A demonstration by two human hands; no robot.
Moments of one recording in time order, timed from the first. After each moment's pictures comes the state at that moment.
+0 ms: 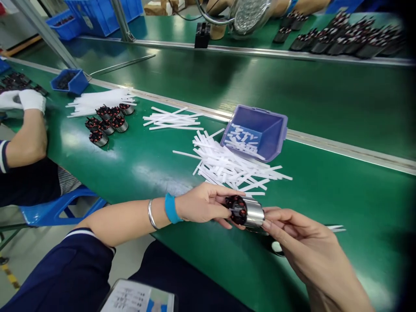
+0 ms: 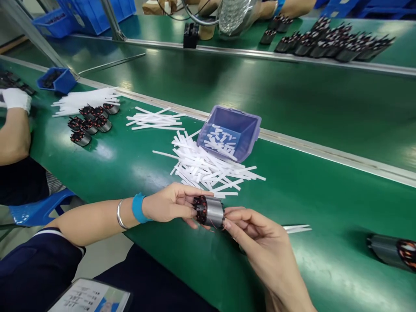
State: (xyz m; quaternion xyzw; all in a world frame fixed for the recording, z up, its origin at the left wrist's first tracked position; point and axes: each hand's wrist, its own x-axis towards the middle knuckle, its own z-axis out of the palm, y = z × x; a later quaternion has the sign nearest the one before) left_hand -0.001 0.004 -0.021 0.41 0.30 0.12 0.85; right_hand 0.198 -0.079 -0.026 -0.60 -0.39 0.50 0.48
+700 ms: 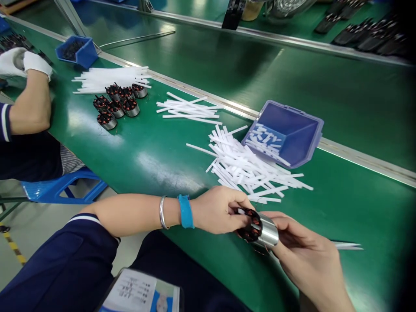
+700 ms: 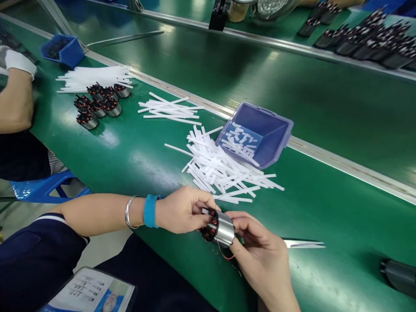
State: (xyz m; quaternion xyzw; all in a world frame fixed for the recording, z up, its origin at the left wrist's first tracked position) left_hand 0.004 -0.010 -0.033 0.52 0.34 0.18 0.76; right_hand 0.183 -0.080 -0.030 -0.58 -0.54 0.43 0.43
